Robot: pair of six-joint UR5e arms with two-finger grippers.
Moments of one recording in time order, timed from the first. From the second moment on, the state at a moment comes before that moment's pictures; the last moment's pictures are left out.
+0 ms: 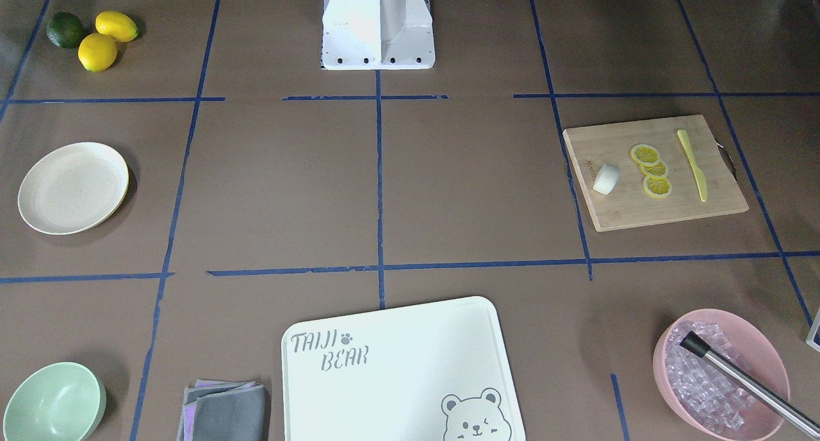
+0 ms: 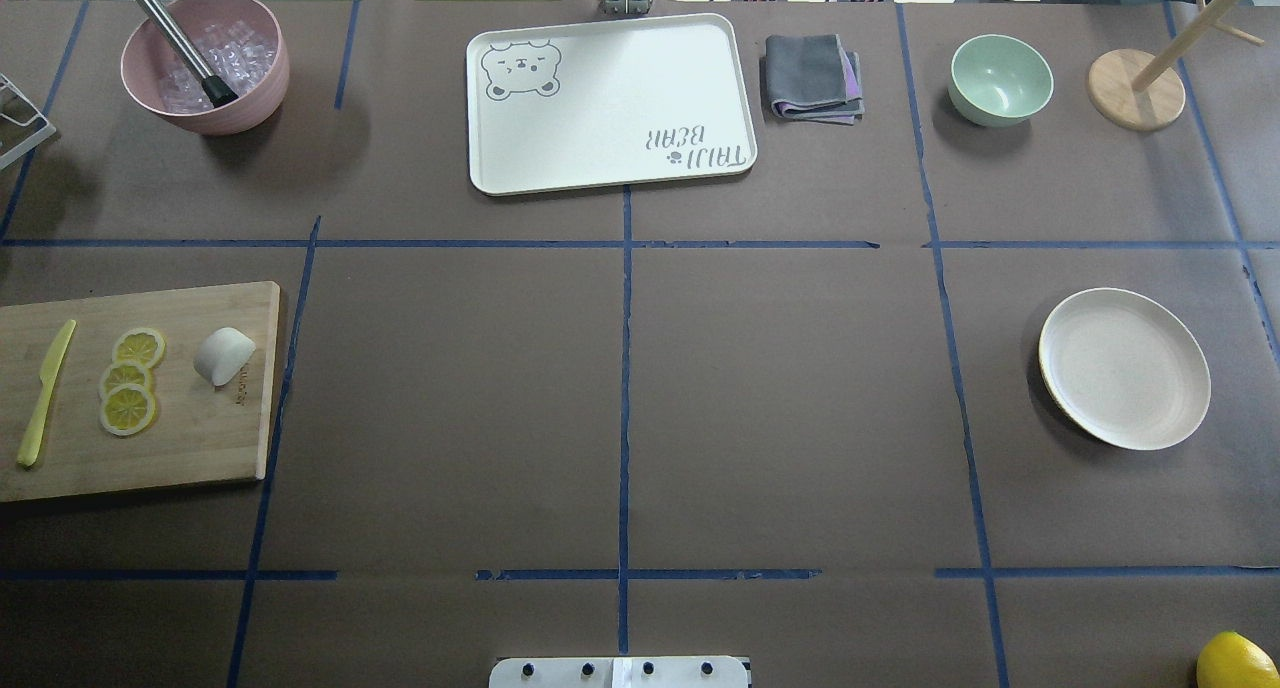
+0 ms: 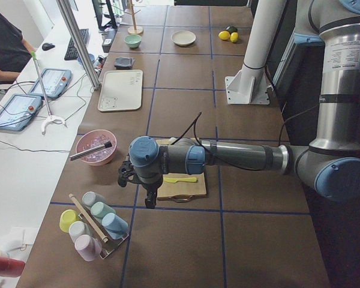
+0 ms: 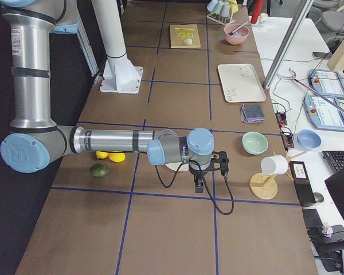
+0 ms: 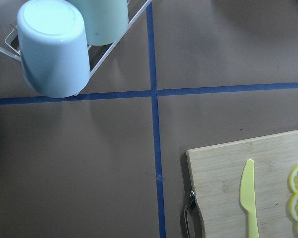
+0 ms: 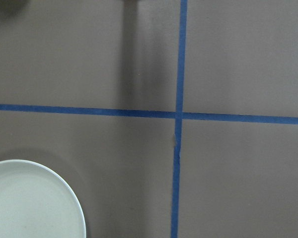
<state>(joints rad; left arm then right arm) -1.58 -1.55 -1.66 -1.52 -2.41 0.06 1.48 -1.62 1.63 -1.34 2.38 0.23</state>
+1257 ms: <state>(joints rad) -1.58 -1.55 -1.67 -1.52 -2.41 0.06 1.09 -1.75 1.61 -0.94 2.22 0.75</state>
